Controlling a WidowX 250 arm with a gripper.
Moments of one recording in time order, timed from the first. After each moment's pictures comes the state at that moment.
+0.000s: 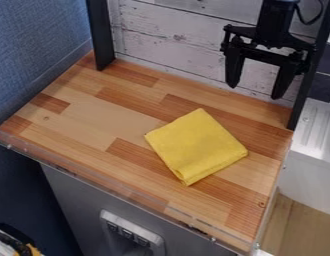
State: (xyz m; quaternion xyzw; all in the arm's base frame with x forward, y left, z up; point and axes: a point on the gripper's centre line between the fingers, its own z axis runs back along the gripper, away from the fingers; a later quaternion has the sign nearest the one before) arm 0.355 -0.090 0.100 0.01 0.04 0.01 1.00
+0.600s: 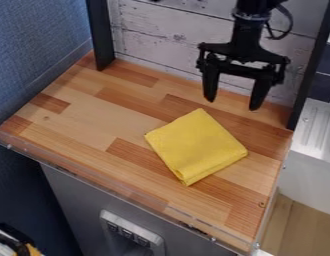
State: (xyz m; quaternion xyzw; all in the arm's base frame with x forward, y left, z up) arm 0.340 -0.066 0.085 0.00 0.02 0.09 1.00
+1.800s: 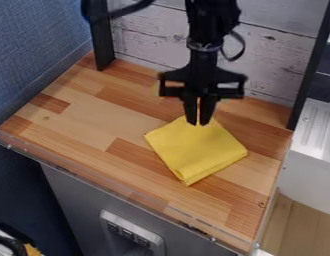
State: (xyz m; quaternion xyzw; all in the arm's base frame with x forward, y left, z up) arm 0.315 -0.032 0.059 0.00 -0.03 0.22 0.98
